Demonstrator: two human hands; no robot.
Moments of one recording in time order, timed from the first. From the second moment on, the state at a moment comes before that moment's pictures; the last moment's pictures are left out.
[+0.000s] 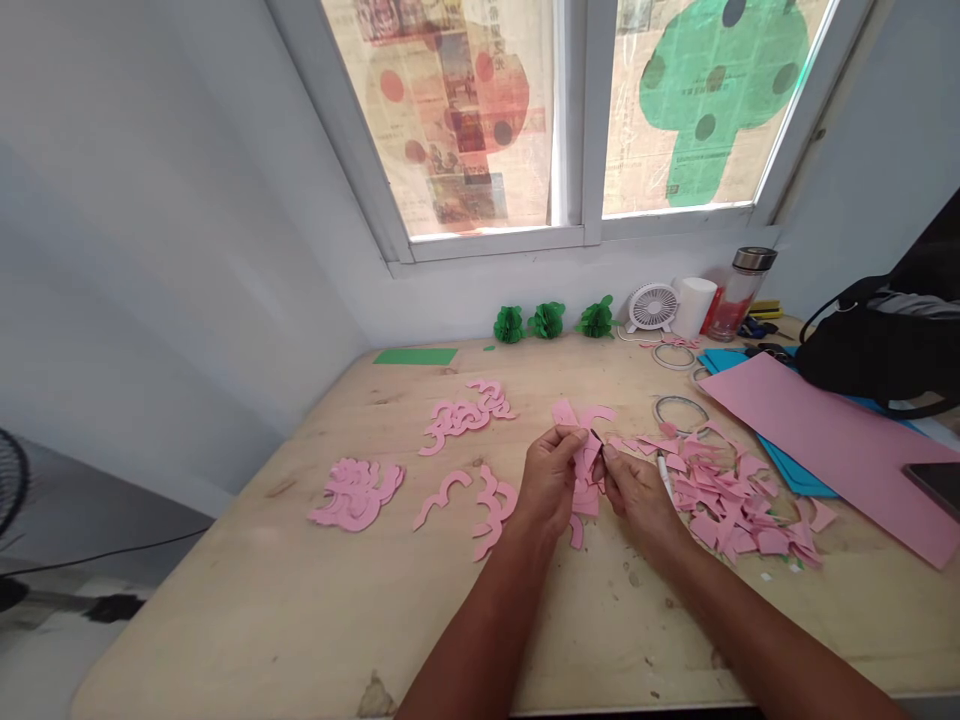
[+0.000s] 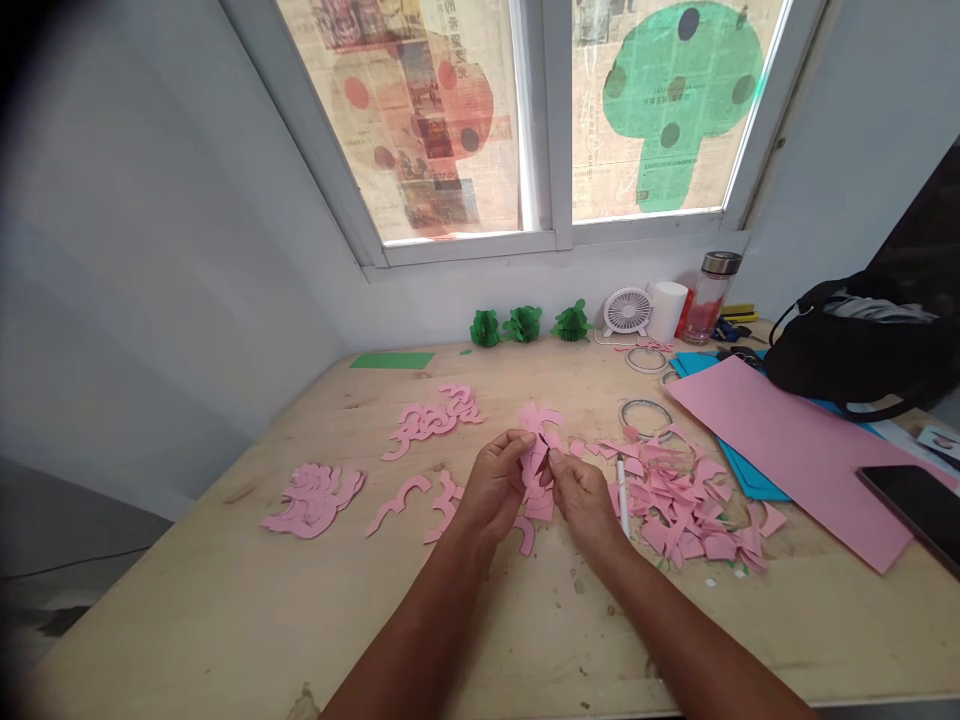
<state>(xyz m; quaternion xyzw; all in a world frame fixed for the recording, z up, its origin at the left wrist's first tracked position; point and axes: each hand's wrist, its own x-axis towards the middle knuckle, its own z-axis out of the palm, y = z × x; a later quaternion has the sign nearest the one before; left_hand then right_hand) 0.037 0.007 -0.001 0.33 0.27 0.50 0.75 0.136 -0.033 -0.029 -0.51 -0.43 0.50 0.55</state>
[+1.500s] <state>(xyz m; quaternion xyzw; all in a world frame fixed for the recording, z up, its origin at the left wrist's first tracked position) 0.040 0.005 -0.015 0.43 0.38 0.43 0.70 0.151 -0.027 -0.016 -0.56 -0.33 0.37 0.66</state>
